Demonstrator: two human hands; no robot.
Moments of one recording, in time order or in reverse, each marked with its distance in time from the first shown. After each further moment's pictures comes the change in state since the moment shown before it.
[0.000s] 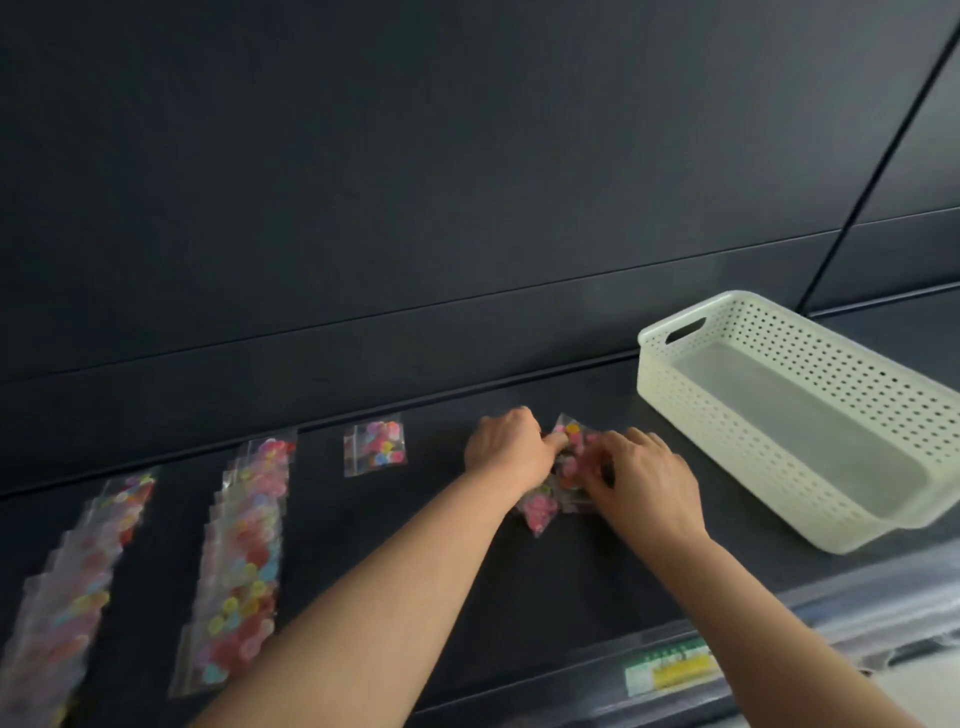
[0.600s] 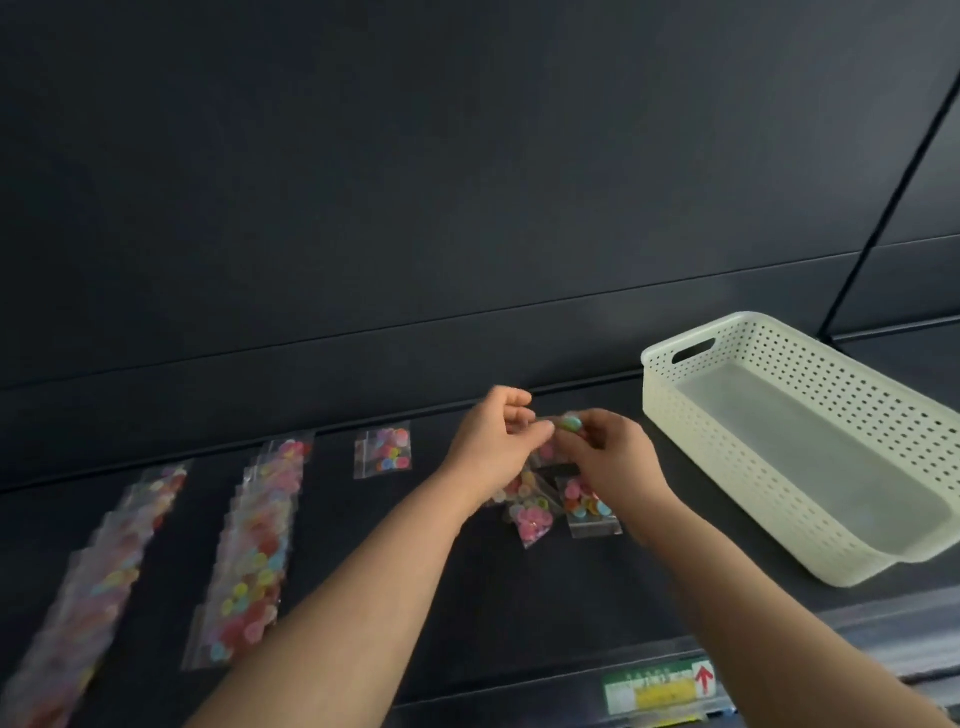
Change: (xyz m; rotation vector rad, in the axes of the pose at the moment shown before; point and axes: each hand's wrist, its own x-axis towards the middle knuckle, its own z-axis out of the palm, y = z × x) left_hand -0.030 0.000 -0.031 -0.688 0.063 0.069; right_hand 0.028 -0.014 -0.018 0.837 -0.165 0.145
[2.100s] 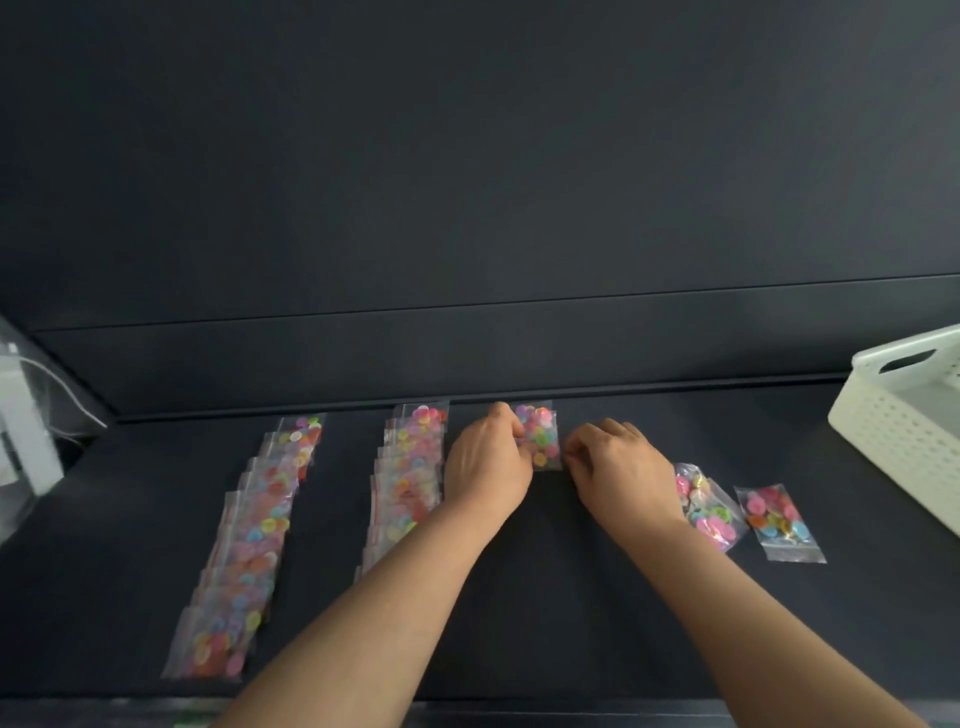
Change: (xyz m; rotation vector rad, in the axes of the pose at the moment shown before) left_hand -0.015 -0.102 -0.120 0.565 0.286 -0.121; right_hand -0.002 -0.030 0.155 -0.753 0.022 -0.453
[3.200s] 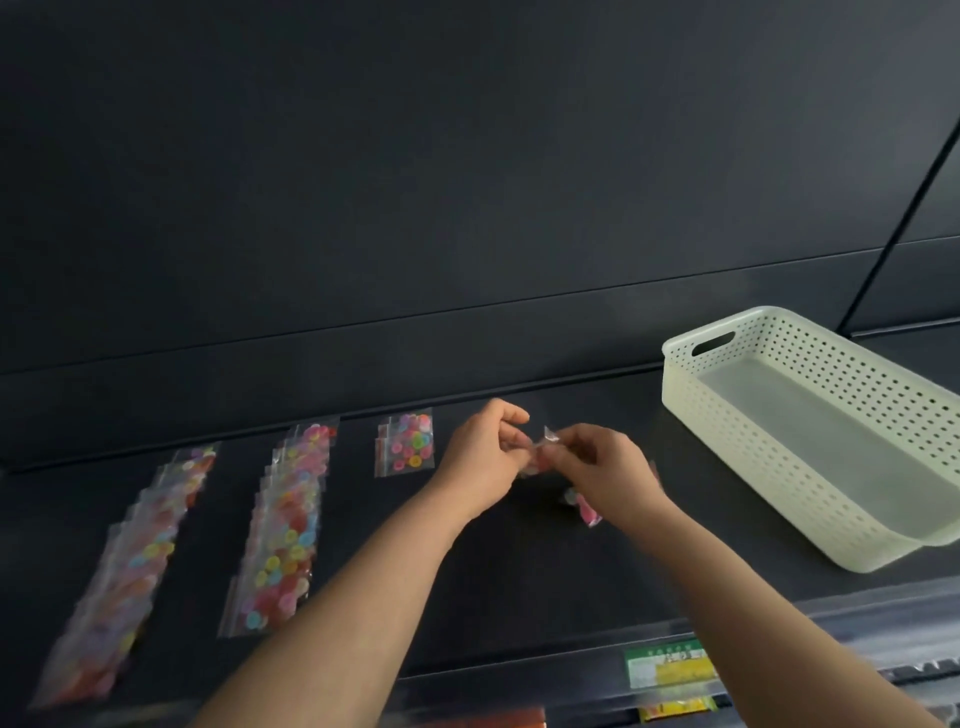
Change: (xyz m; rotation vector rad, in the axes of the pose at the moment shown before) left_hand -0.041 0.112 0.033 -0.414 -0.272 0.150; right_hand -0.048 0.095 -0.087 0.700 -0.183 0.349
